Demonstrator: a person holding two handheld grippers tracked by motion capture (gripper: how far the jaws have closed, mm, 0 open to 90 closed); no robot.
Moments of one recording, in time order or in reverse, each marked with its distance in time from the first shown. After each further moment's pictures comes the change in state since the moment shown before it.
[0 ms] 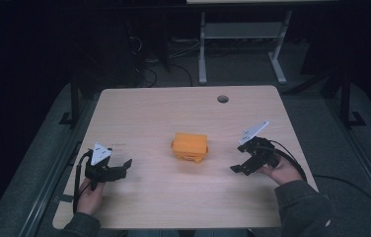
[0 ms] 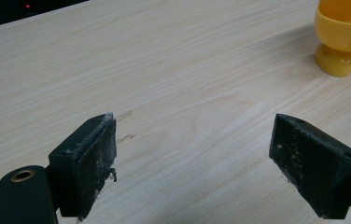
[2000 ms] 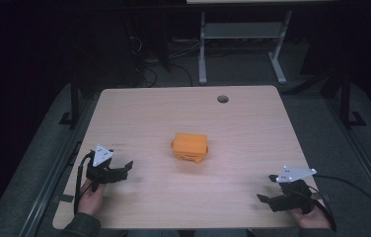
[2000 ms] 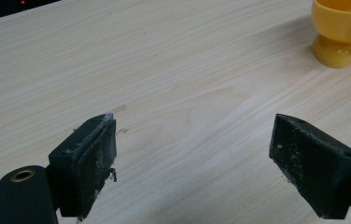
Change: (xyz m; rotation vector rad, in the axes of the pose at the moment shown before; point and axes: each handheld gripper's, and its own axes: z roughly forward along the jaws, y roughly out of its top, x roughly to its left) left arm -0.003 -0.003 0.001 0.017 -0.006 0.013; right arm 0.058 -0.126 -0.024 -0.156 -0.187 0.192
